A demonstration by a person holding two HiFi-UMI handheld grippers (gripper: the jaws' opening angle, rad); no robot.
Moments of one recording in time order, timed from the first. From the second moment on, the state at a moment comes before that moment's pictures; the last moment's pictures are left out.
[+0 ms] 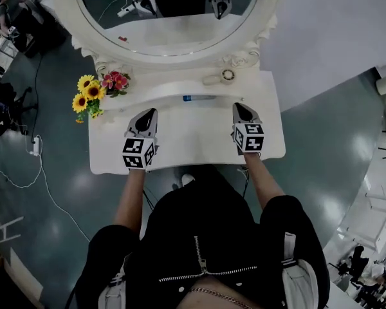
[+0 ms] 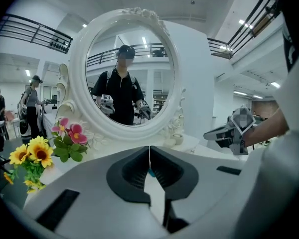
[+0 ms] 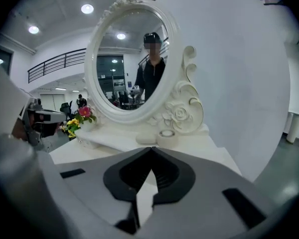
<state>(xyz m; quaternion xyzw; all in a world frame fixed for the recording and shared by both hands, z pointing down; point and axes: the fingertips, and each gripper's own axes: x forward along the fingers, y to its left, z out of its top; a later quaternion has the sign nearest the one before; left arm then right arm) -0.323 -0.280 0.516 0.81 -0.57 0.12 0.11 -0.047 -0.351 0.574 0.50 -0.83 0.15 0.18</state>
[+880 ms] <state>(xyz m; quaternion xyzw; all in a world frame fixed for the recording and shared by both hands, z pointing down) -0.330 -0.232 0.478 0.80 -0.59 0.09 0.07 -0.090 -0.300 0.460 0.46 -0.88 0.06 0.08</state>
